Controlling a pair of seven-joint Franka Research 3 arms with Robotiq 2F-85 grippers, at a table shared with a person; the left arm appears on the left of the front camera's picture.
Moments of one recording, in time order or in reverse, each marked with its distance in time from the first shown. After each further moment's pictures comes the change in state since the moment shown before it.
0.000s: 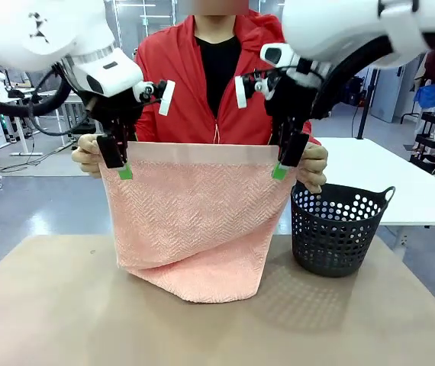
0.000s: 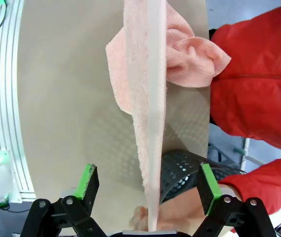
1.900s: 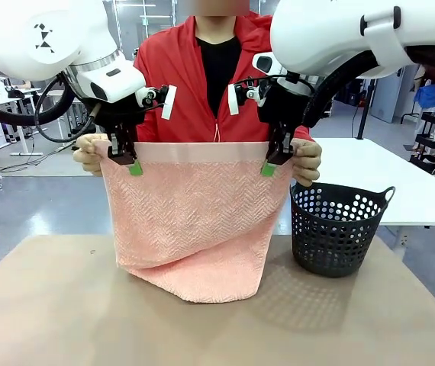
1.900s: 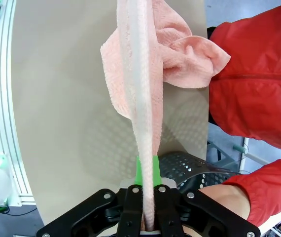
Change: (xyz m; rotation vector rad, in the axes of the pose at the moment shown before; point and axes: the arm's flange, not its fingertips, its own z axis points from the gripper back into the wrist) left arm 0.000 -0.001 -0.005 0.000 -0.020 0.012; right arm 0.010 0.000 -0.006 -0.017 0.006 -0.008
